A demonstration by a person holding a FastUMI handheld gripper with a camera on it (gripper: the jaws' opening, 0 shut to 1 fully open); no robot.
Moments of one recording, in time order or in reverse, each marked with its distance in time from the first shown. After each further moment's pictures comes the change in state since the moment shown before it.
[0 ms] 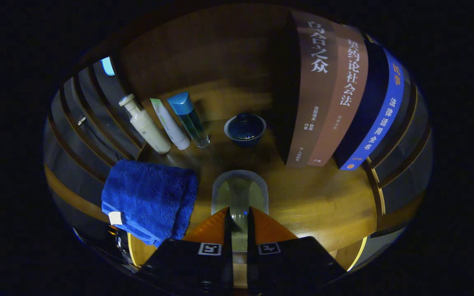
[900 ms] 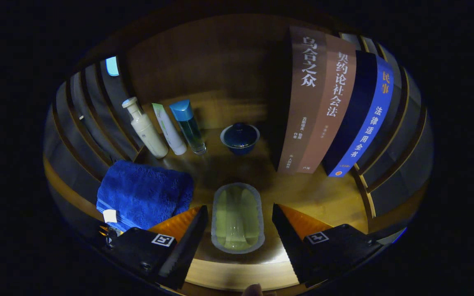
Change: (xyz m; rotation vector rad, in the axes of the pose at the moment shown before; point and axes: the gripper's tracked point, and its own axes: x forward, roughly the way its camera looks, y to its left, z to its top) arm -0.019 -0.006 0.003 -0.038 -0.108 -0.050
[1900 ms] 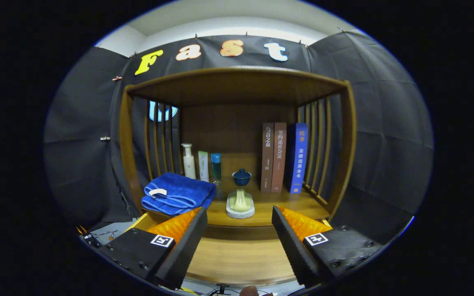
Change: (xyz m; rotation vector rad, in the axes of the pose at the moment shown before) arm -0.217 0.015 -0.108 -0.056 -0.694 -0.025
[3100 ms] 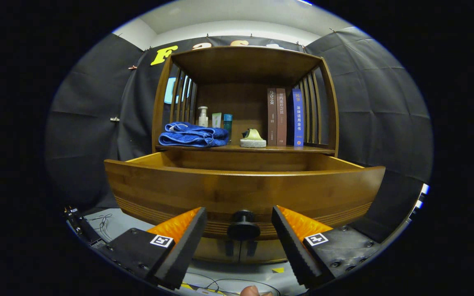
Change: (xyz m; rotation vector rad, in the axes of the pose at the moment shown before) arm -0.040 0.029 -0.205 -0.031 0.010 0.004
